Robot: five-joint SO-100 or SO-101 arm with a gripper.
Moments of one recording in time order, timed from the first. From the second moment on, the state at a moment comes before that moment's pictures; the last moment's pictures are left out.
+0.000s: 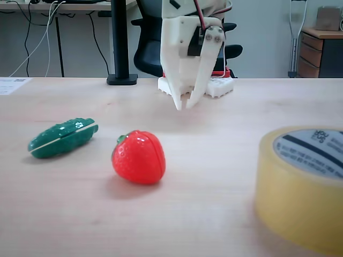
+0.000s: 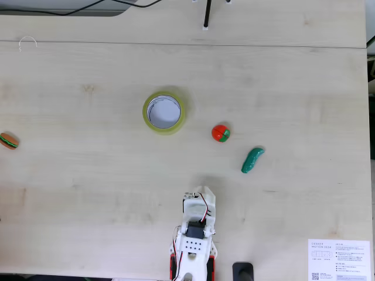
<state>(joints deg) 5.0 193.5 178.9 74.1 -98.6</state>
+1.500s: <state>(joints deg) 36.1 114.2 121.1 41.3 -97.0</state>
